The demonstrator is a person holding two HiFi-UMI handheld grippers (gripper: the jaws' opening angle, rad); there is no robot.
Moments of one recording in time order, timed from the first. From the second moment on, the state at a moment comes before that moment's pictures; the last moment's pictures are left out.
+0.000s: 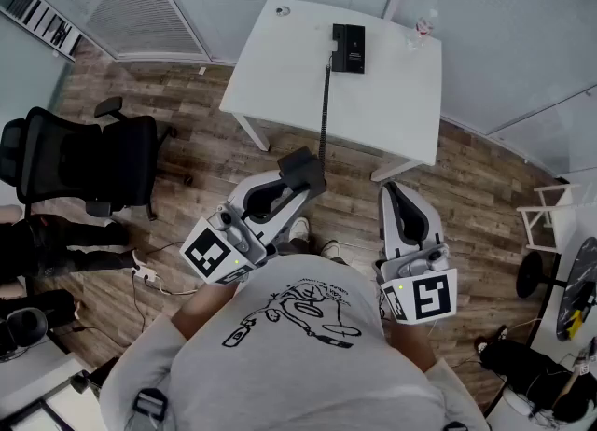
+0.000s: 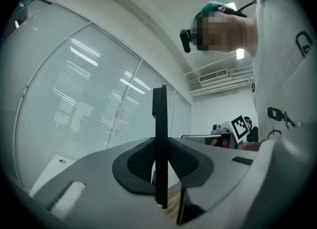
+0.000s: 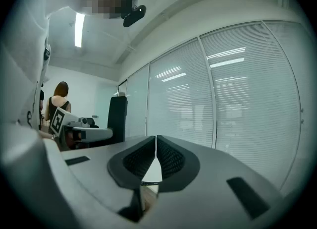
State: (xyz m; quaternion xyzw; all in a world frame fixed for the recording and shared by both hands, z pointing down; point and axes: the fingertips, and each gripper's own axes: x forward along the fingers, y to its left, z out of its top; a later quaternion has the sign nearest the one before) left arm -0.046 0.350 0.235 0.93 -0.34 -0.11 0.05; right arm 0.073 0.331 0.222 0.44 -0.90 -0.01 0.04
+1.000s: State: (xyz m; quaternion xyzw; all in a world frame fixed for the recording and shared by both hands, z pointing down) left arm -0.083 0.310 0.249 0.94 -0.32 -0.11 0.07; right arm 0.042 0.299 0.233 0.48 -0.88 0.01 0.03
